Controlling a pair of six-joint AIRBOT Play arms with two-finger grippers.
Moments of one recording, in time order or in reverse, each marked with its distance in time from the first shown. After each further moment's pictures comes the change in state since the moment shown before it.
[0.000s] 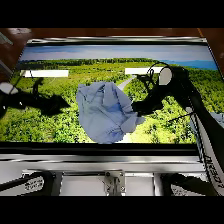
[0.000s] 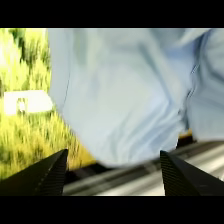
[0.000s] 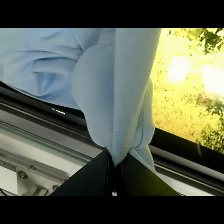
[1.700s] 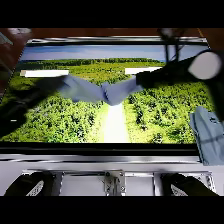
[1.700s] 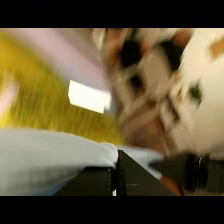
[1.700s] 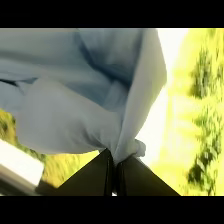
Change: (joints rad) left arm -0.327 0.618 -0.147 -0.725 0.825 0.380; right arm 0.000 0.249 0.159 0.021 -0.344 0.045
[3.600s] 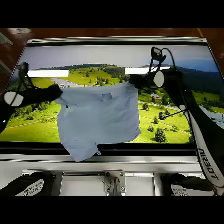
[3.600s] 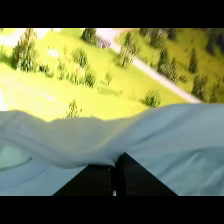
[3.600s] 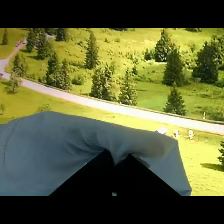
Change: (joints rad) left arm 0.128 -0.467 0.137 1.014 -0.221 -0.613; right arm 0.000 -0.345 -0.157 -0.188 -0.369 0.308
